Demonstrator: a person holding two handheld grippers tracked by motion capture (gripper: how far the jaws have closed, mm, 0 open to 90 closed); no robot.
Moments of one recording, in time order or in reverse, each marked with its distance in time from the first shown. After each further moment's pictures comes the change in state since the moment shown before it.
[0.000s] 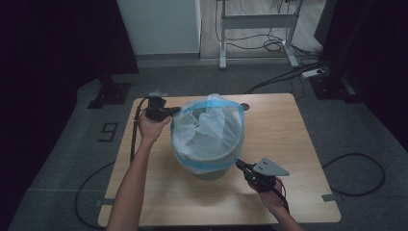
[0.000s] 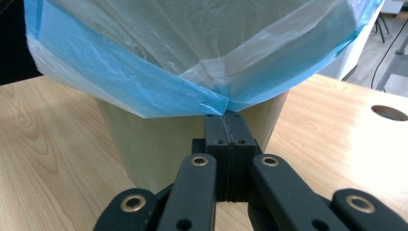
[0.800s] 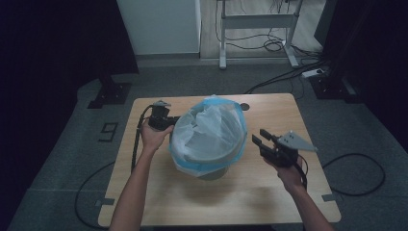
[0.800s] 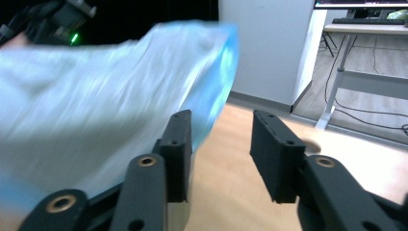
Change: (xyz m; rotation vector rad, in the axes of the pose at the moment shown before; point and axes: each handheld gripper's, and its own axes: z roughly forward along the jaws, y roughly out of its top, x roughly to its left) left arm -0.012 -0.019 0.001 0.016 -0.009 0.002; right arm -0.065 0.075 -0.022 -0.100 -0.126 0.081
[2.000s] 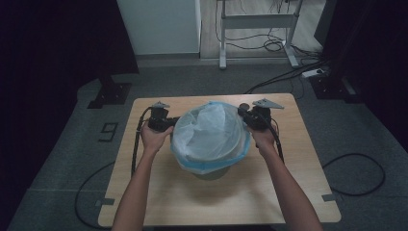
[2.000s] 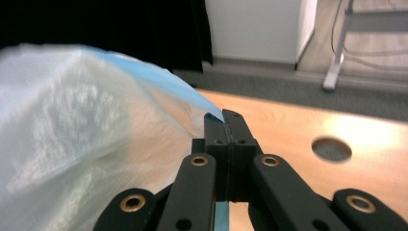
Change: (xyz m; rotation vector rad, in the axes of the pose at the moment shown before) left arm 0.000 -0.009 0.004 0.000 0.014 -0.030; right arm -0.031 0.009 0.126 0.182 -0.047 0.155
